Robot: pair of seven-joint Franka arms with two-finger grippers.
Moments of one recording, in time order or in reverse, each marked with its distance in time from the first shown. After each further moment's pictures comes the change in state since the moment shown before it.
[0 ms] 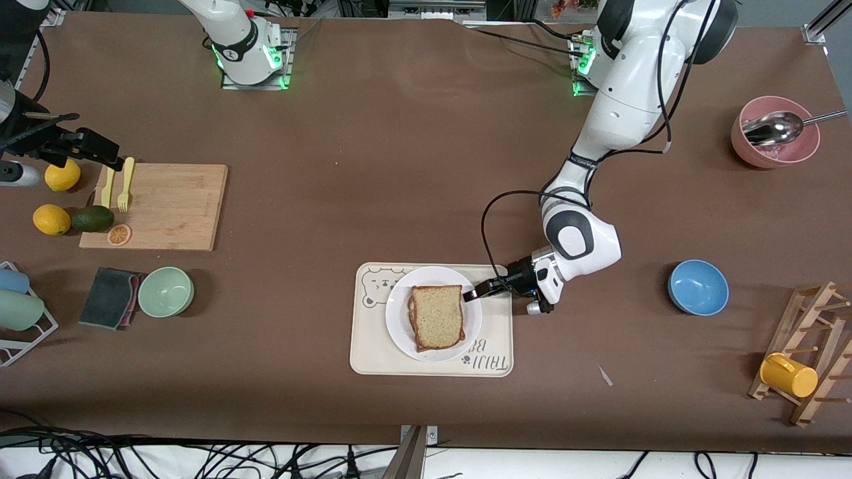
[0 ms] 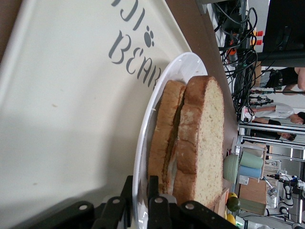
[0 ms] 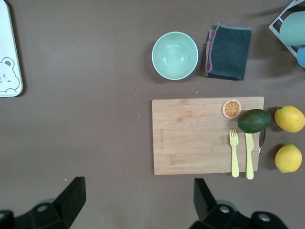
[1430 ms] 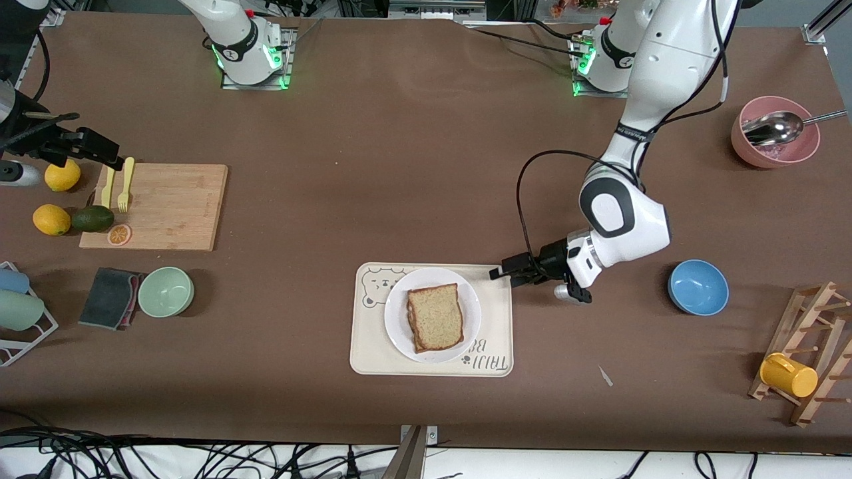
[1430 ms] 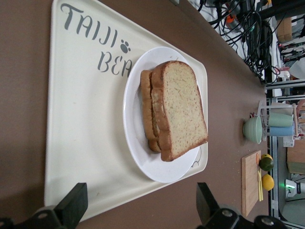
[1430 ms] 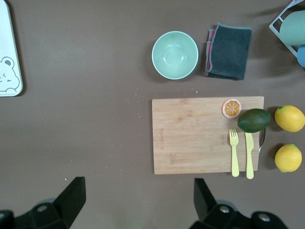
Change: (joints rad) left arm 0.068 -0.317 0.010 -0.257 0.427 0.000 -0.080; right arm 0.000 -0.001 0.000 0.000 0.000 -0.002 0.000
